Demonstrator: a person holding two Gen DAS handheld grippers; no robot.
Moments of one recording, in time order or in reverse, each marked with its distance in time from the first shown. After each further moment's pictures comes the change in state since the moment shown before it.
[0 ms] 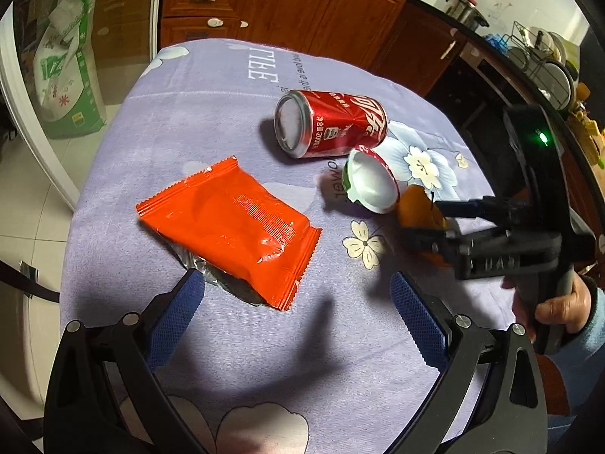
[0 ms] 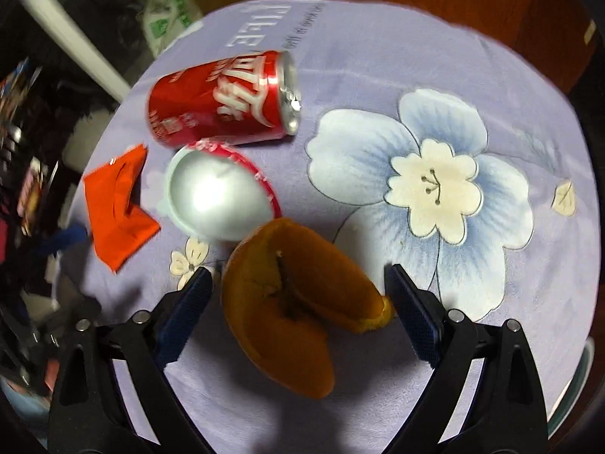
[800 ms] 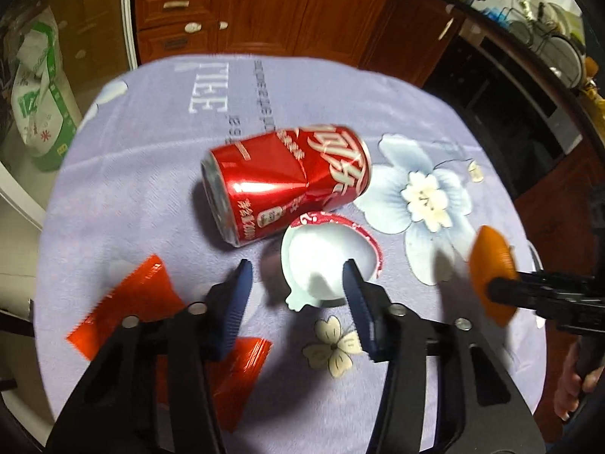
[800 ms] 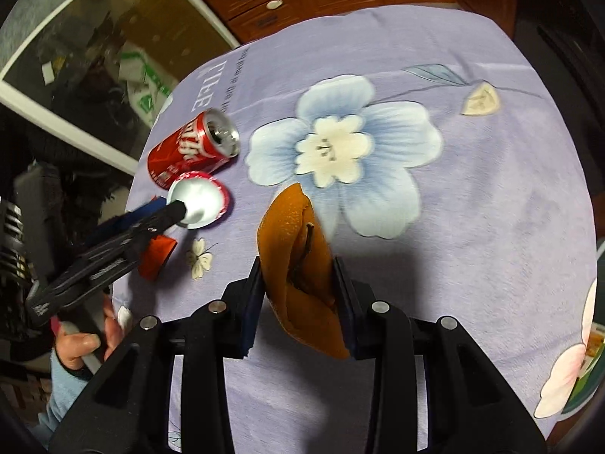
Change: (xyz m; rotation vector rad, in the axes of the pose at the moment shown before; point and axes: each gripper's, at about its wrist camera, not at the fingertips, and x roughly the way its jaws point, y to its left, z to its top) left arm 0.063 -0.046 0.066 0.080 0.046 0.054; right arm -0.053 -0.086 -0.049 0.394 -0.108 0.182
